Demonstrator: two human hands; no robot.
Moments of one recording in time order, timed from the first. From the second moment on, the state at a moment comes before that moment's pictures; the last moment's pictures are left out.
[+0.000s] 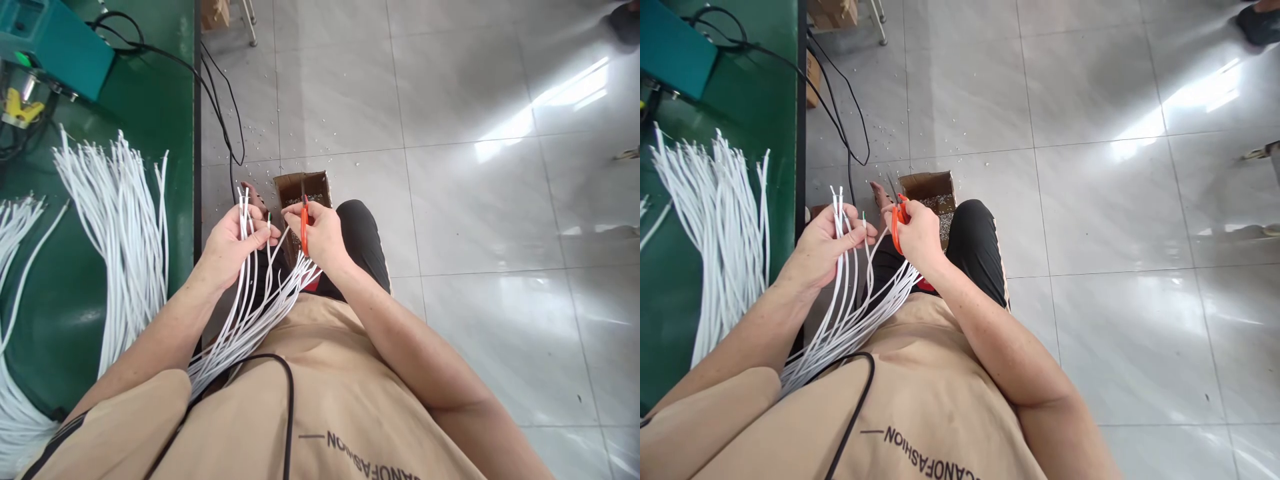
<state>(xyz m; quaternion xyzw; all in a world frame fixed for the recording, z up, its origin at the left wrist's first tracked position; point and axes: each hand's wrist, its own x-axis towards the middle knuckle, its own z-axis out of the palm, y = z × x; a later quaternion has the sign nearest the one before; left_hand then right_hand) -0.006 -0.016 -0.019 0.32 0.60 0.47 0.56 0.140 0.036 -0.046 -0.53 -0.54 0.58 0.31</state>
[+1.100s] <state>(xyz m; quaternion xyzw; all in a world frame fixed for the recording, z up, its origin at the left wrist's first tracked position) -0.011 -0.016 -0.014 0.33 0.62 0.42 0.58 0.164 0.035 -0.055 -0.51 -0.79 0.26 0.21</state>
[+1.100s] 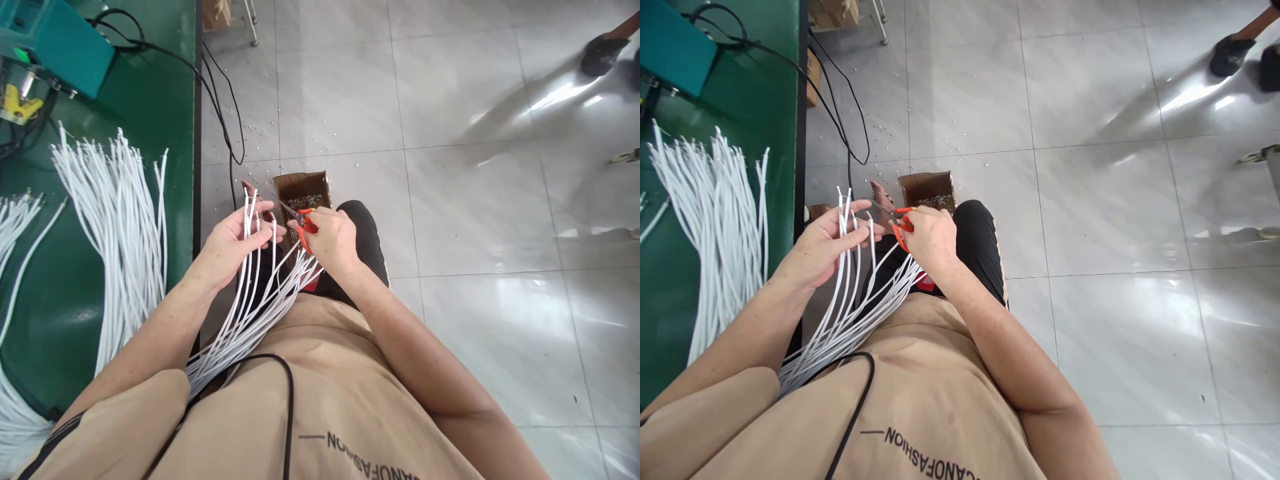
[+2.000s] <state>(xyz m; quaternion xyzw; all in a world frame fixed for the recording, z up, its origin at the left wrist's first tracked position) -0.008 -0.015 -0.019 0.36 0.67 0.44 0.48 0.155 0.037 -0.040 -0.48 -0.81 0.33 0.07</state>
